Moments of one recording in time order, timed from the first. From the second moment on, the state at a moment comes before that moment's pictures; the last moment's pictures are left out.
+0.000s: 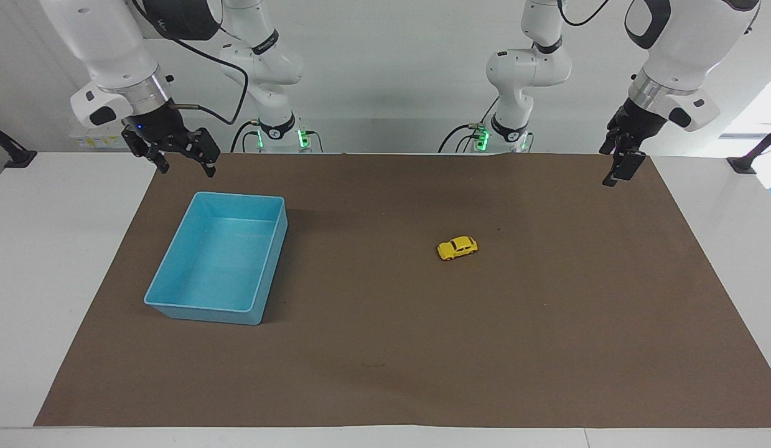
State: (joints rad) left arm -0.03 -0.14 -0.02 -1.80 -0.03 1.69 -1.34; right arm -0.18 0.02 0.15 -1.54 0.01 1.56 0.11
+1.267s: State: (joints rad) left arm -0.09 -0.13 -0.05 -1.99 -0.03 1.88 -1.95; right arm -0.18 0.02 0.15 -1.54 0.01 1.56 0.11
